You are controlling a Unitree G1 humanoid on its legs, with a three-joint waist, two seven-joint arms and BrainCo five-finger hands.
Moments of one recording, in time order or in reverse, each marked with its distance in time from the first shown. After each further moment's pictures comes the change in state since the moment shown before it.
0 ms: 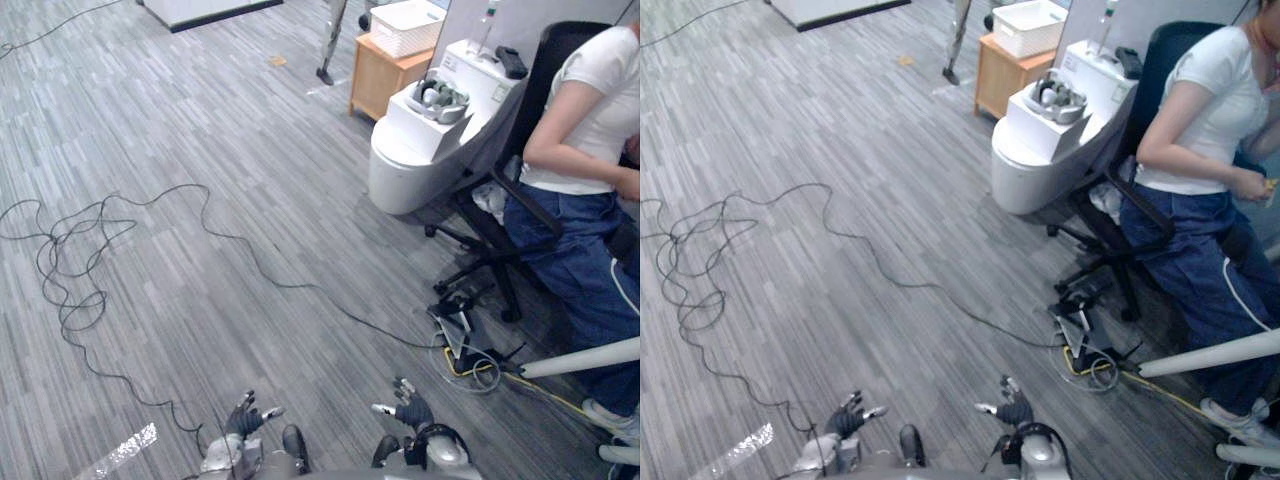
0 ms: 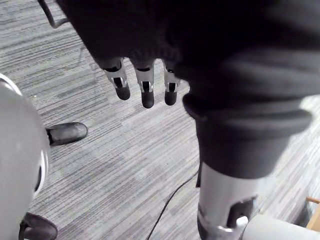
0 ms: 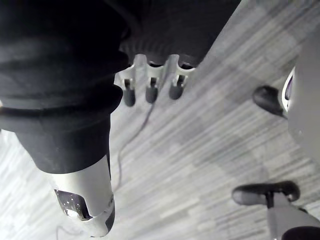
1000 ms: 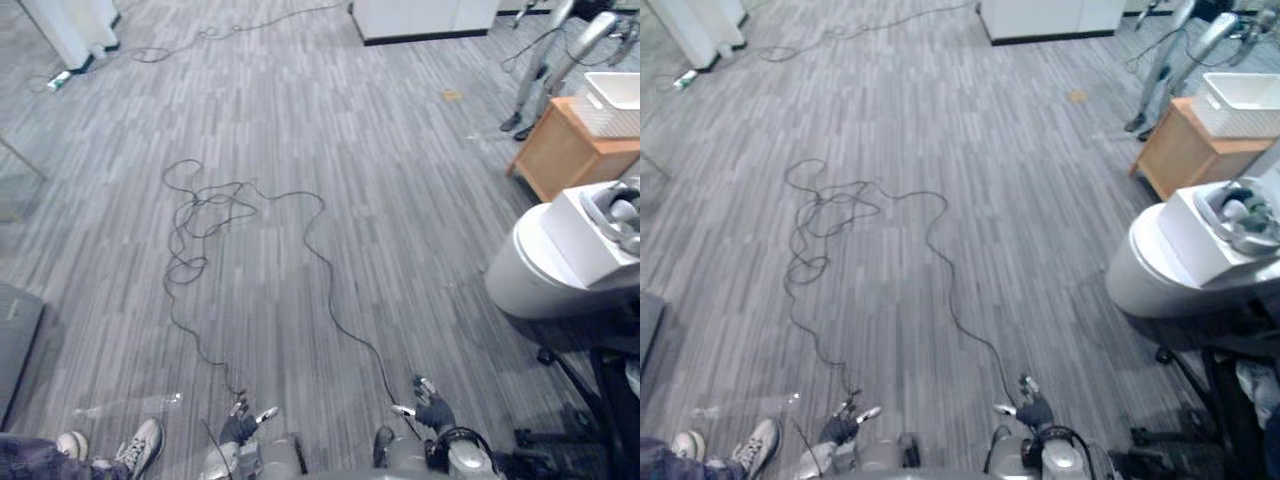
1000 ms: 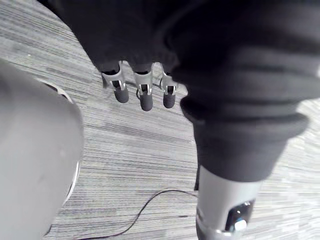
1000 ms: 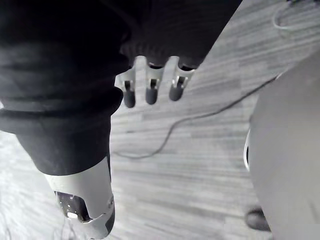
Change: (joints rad) left arm 0.017 -0.058 0.089 -0.024 -0.048 -0.001 0.001; right arm 0.070 -0.088 -0.012 -0.094 0.020 -0.017 0.018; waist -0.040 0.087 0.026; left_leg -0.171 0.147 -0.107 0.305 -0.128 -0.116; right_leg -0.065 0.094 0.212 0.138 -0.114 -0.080
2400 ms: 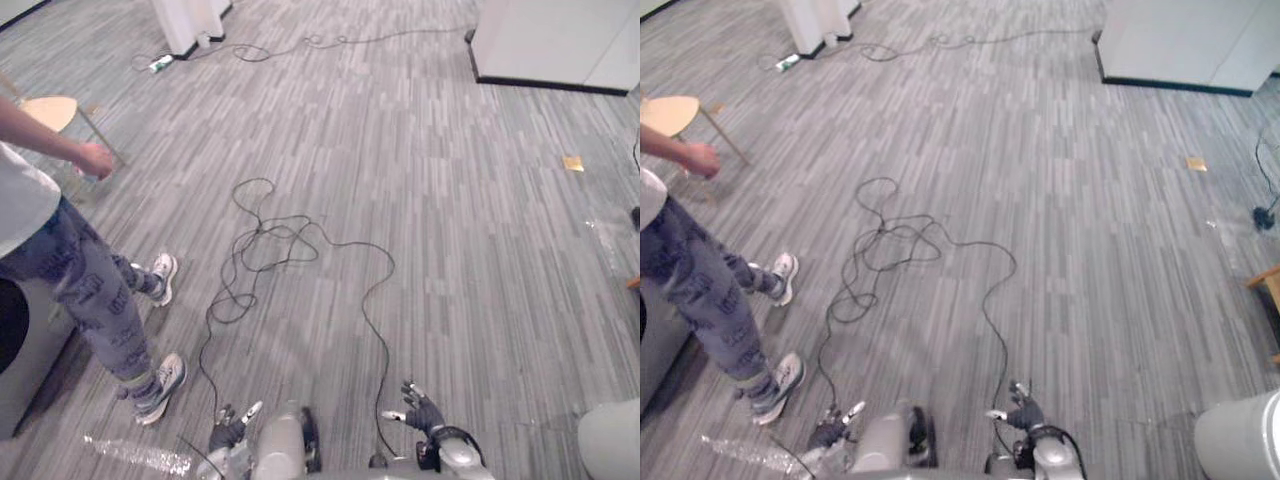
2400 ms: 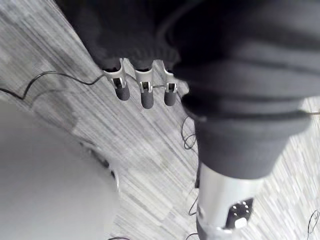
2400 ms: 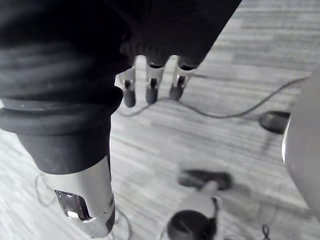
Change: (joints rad) left arm 0.009 -0.059 0.168 -0.034 -0.145 -0.007 0.000; right arm -0.081 0.036 0.011 0.130 -0.038 0.042 0.018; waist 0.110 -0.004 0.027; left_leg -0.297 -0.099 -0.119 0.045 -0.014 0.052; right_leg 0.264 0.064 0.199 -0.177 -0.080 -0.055
